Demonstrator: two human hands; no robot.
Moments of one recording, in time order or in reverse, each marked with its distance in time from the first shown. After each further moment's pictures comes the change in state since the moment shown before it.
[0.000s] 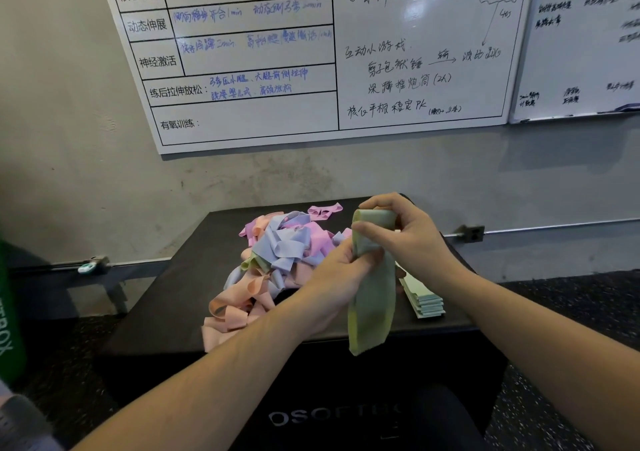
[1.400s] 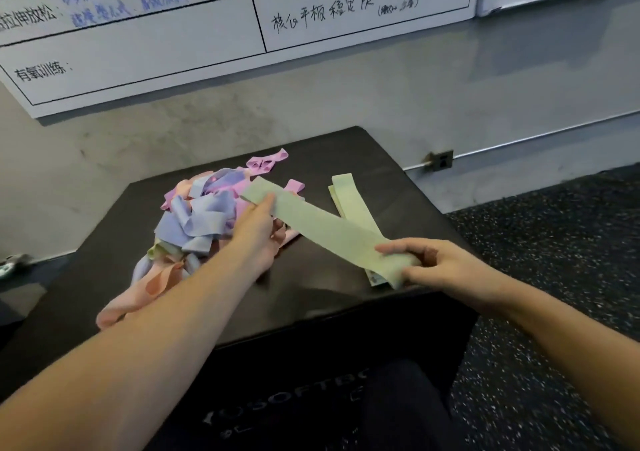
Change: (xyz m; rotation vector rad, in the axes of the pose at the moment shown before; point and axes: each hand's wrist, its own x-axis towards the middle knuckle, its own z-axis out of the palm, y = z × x) left_hand 0.167 -0.094 -0.015 -0.351 0.527 -0.344; right_hand -0.040 0.179 -0.137 0.057 -0.328 0.582
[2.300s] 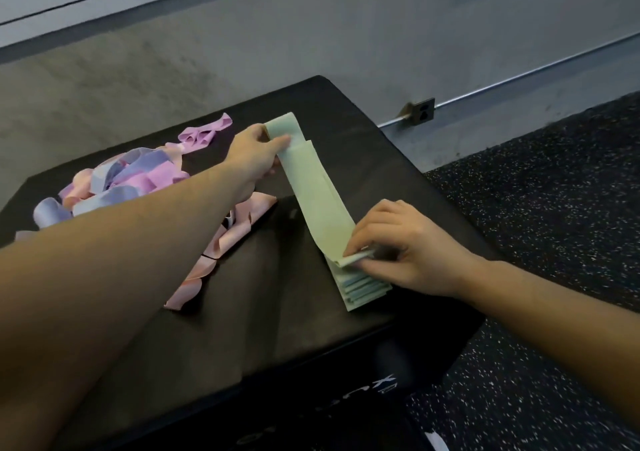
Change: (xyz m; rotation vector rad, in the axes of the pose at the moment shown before) left_hand 0.188 -0.026 0.094 0.841 -0.156 0.333; right_hand 0.106 0.079 -0.036 -0.765 0.198 -0.711
